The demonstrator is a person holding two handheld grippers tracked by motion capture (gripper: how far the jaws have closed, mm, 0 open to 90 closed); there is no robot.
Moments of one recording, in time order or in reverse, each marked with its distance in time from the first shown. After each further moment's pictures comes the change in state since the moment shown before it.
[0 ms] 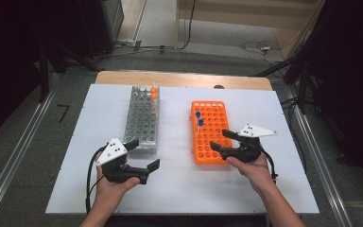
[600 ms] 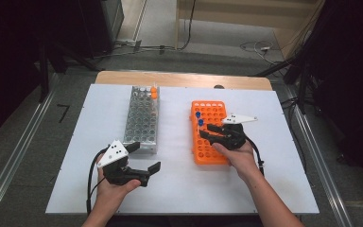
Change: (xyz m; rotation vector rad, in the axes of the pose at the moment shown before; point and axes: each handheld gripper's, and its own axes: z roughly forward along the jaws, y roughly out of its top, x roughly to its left) left arm -0.002 -0.003 0.003 0.005 -0.014 -0.010; right arm -0.003 0.020 0.046 0.077 -0.011 0.036
